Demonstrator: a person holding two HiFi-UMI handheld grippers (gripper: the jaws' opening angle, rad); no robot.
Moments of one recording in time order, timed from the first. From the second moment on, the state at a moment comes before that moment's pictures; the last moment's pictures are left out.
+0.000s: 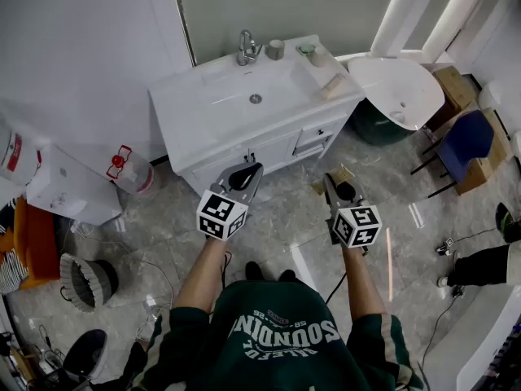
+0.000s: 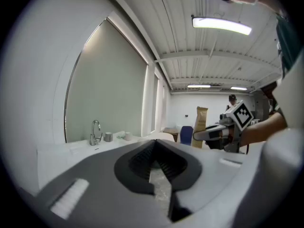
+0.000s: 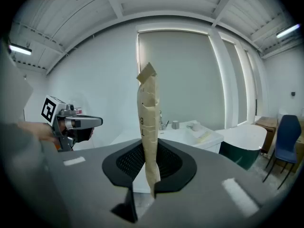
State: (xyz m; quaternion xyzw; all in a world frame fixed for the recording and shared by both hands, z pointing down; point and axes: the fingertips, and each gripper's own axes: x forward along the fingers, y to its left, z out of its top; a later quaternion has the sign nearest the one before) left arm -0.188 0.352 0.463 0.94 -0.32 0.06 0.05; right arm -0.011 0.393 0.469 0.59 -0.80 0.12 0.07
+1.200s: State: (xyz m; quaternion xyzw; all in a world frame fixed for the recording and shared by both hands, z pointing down) left arm -0.187 0.243 0.496 0.94 -0.32 0.08 0.06; right arm 0.003 0.281 0.499 0.60 -0.79 0.14 0.05
